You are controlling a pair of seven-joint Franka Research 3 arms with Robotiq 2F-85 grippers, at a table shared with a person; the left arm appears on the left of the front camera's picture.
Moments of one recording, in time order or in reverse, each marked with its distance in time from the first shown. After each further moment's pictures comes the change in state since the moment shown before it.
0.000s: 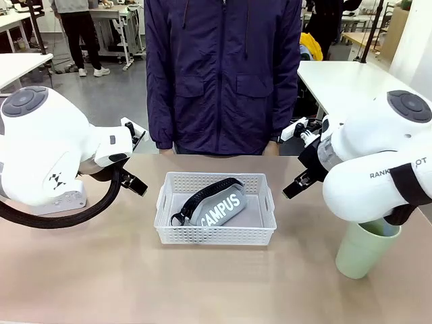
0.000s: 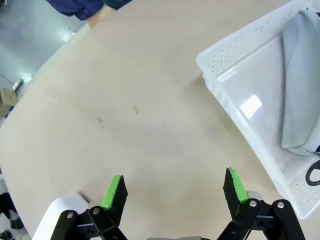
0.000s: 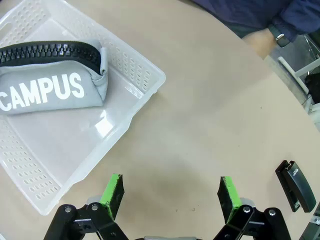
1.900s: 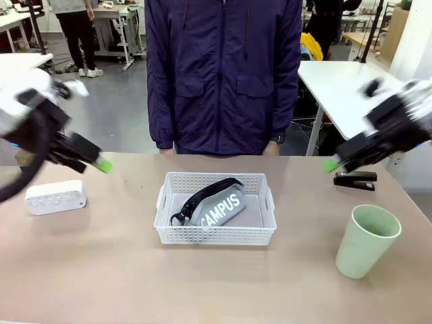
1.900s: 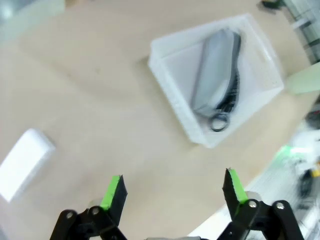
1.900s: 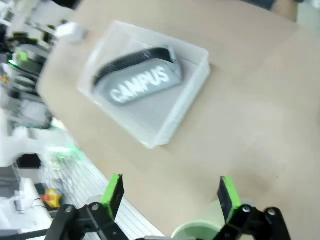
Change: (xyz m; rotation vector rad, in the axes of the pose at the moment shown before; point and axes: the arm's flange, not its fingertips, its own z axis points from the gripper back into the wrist) left arm -0.032 0.061 0.141 -0.437 -0.017 0.301; right arm -0.031 -0.074 0.147 0.500 0.011 -0.391
